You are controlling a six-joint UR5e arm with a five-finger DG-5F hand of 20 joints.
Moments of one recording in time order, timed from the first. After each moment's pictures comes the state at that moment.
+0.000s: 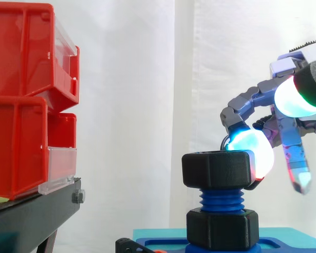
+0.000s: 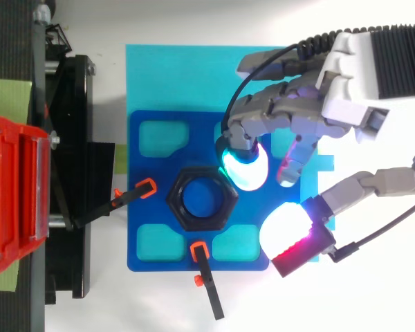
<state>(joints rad) 0.11 -2.07 -1.33 -2.99 -1.43 -0.91</state>
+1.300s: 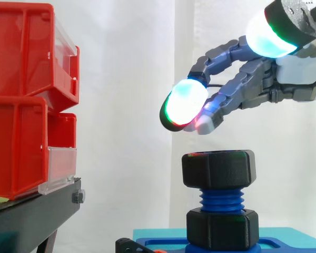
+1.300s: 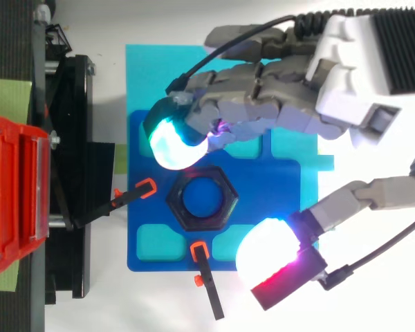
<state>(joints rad) 0.12 -2.09 -1.27 -2.90 -1.43 -0.91</state>
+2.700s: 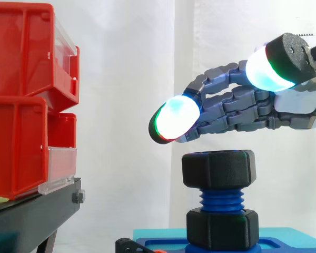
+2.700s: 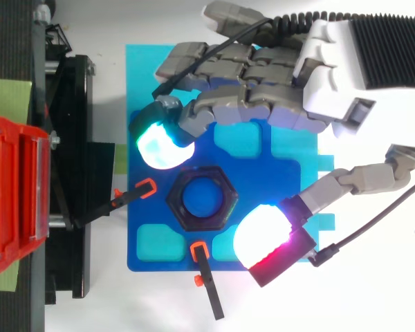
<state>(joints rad) 0.11 -2.11 -1.35 -2.76 -1.44 -0.91</state>
